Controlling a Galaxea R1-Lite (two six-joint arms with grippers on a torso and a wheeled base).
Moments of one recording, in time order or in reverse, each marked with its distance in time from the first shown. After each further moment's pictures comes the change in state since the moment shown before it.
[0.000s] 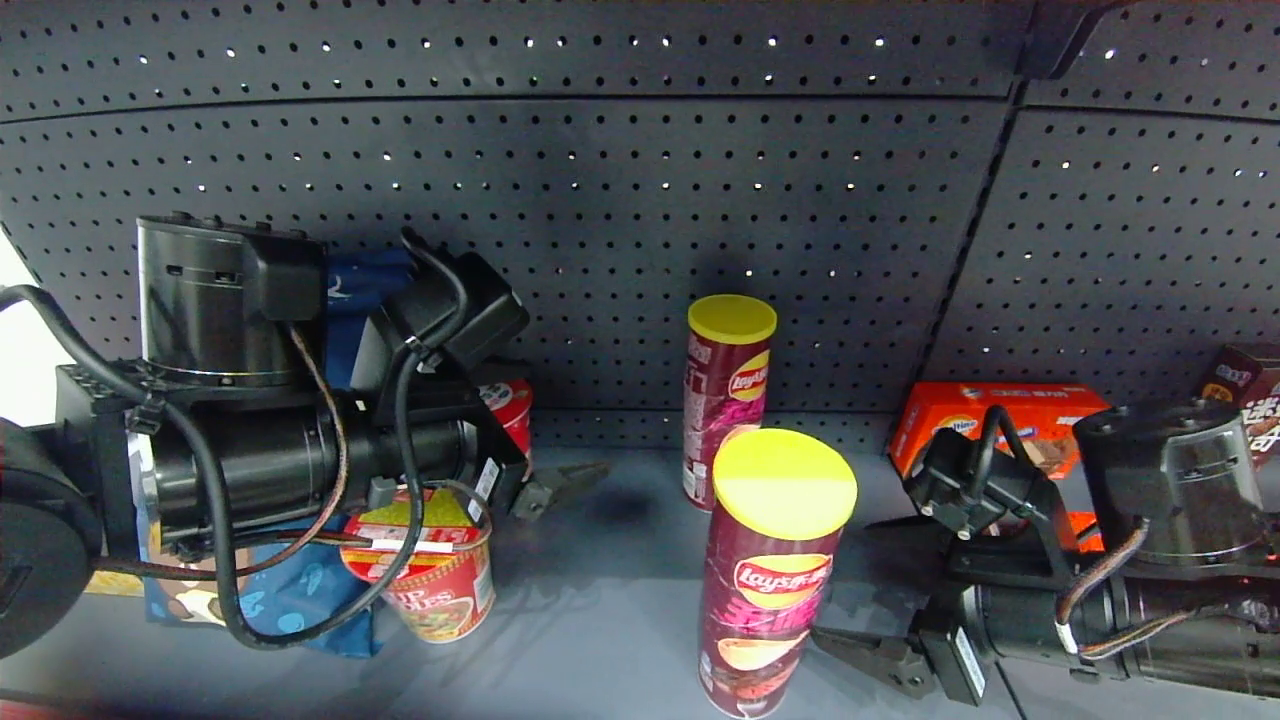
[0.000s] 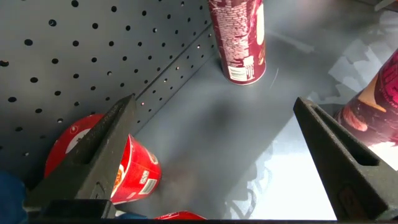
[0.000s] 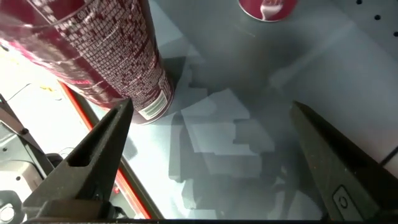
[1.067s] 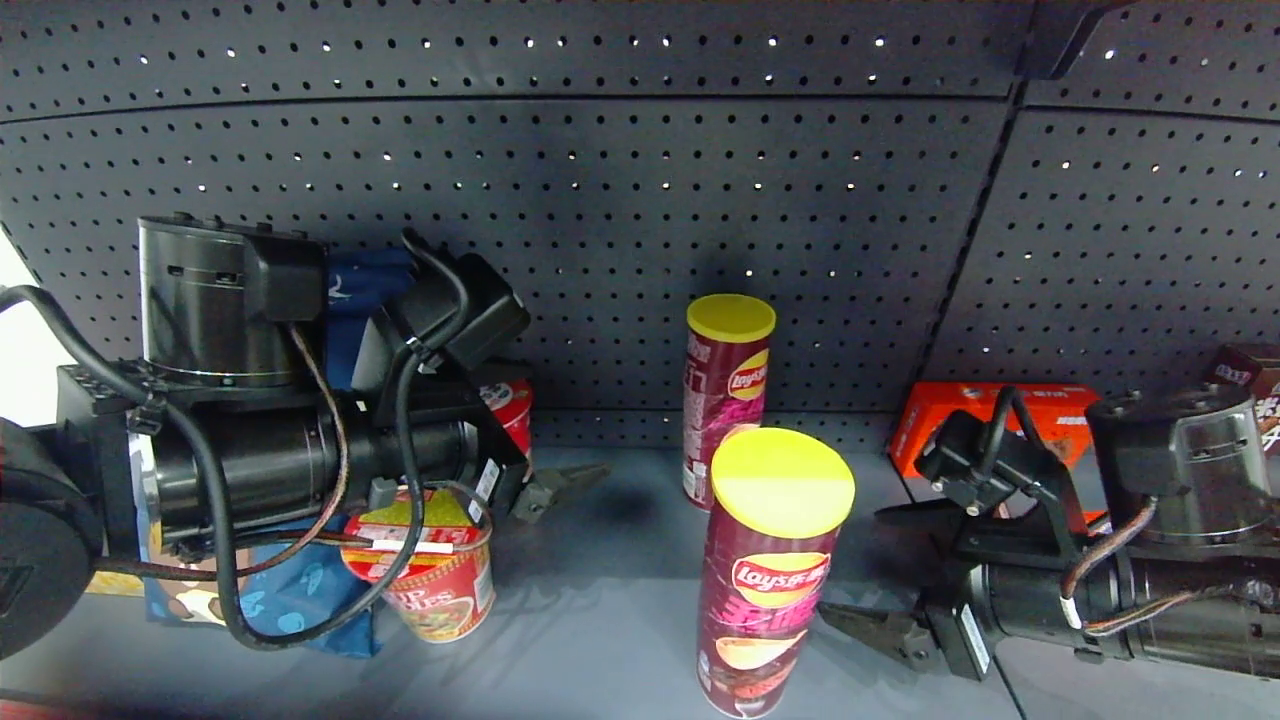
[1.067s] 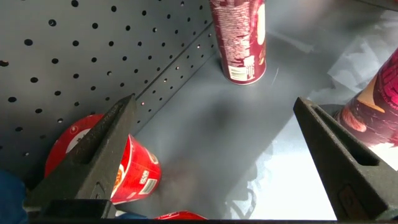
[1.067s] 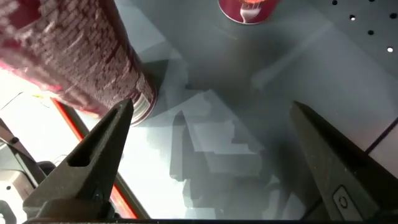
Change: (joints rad) left arm 0.000 0.001 0.000 0.000 -0.001 0.003; right arm -0.039 -0.003 -0.014 0.000 -0.002 0.002
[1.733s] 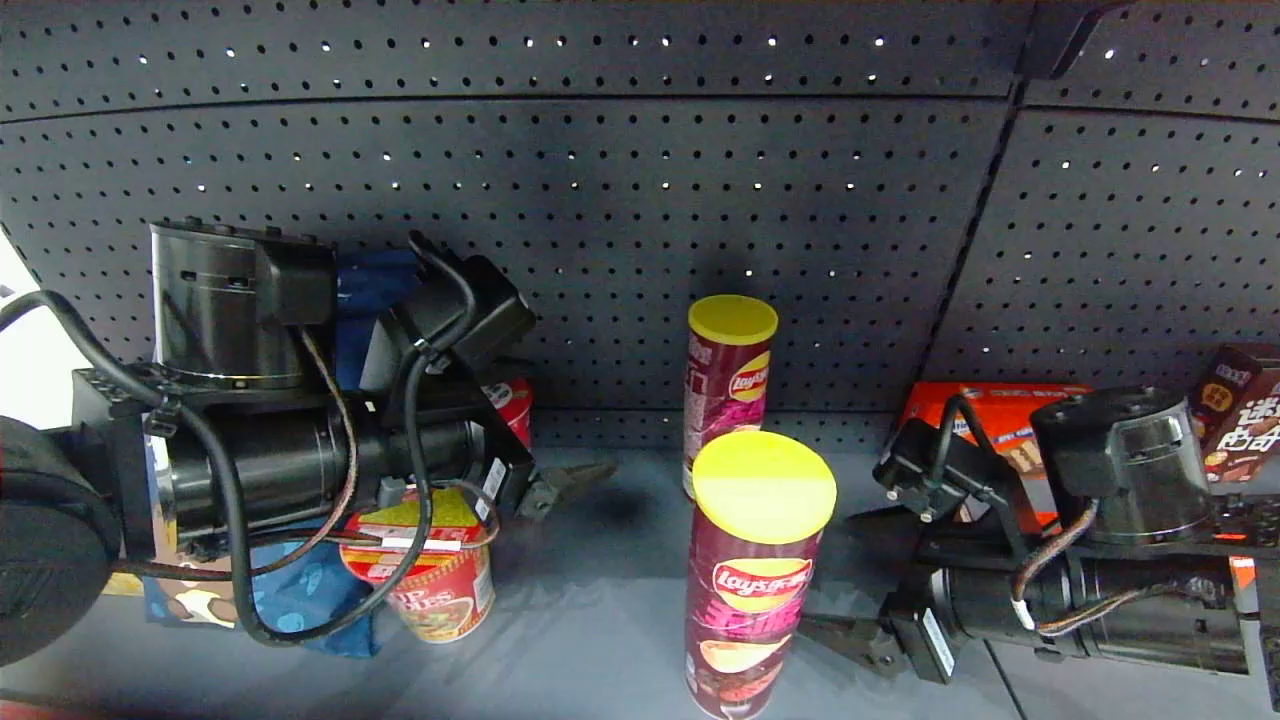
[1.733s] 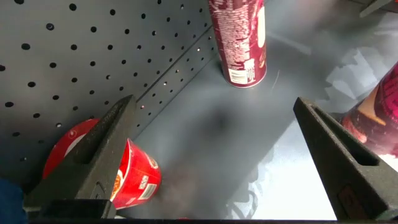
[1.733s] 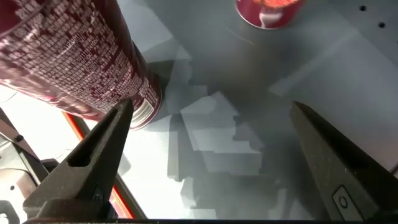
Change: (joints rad) left arm -0.001 0.012 0.006 -0.028 0.000 0.000; right arm 0.044 0.062 -0.037 0.000 -0.001 0.000
